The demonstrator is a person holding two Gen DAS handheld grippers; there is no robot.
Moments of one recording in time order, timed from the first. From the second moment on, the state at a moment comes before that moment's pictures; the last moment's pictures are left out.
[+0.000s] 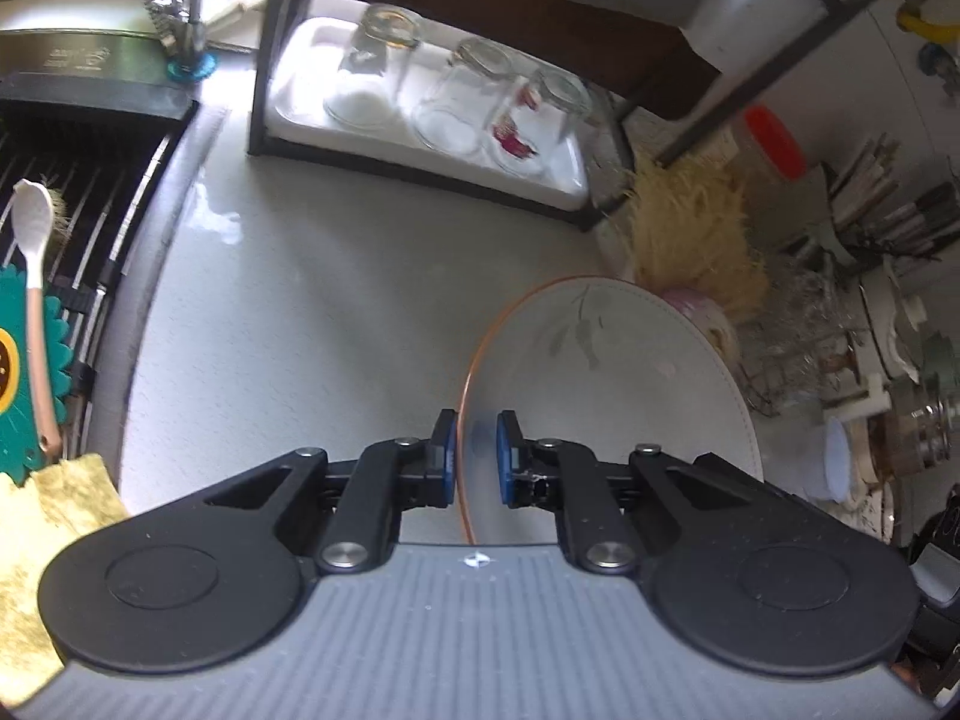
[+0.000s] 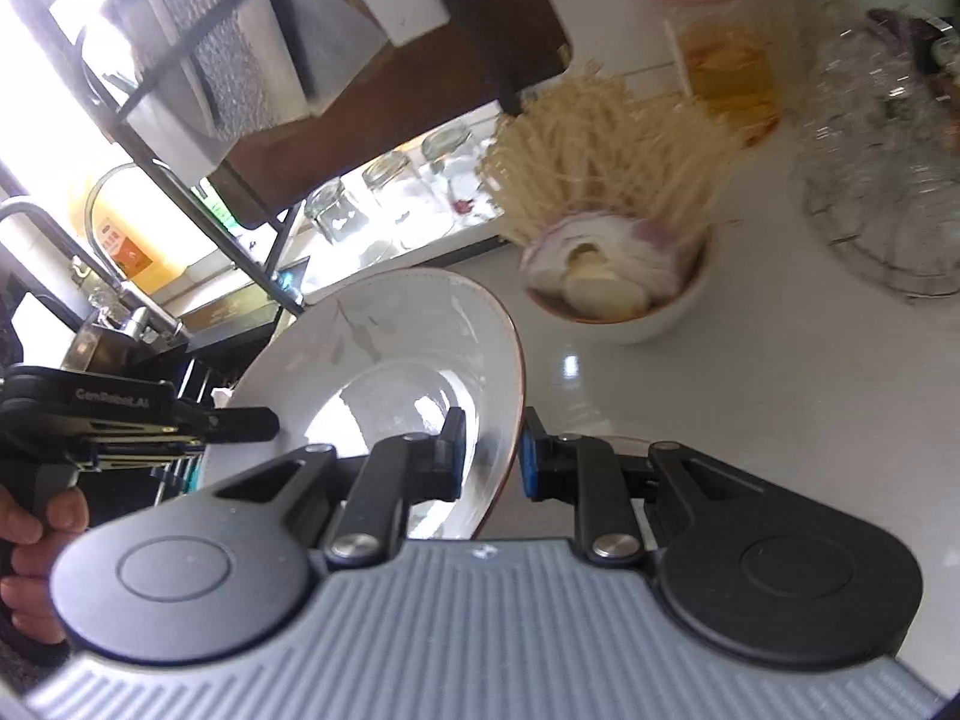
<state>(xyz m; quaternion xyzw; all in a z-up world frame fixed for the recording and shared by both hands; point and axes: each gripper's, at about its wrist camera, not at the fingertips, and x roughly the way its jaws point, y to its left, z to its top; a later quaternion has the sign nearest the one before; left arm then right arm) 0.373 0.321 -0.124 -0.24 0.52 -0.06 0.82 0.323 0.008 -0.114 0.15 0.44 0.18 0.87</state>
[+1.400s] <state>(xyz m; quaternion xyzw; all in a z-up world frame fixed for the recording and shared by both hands) 0.368 0.205 -0.183 -0.14 0.63 -0.13 0.75 0.263 -0.066 -0.166 0.18 0.48 0.05 0.86</state>
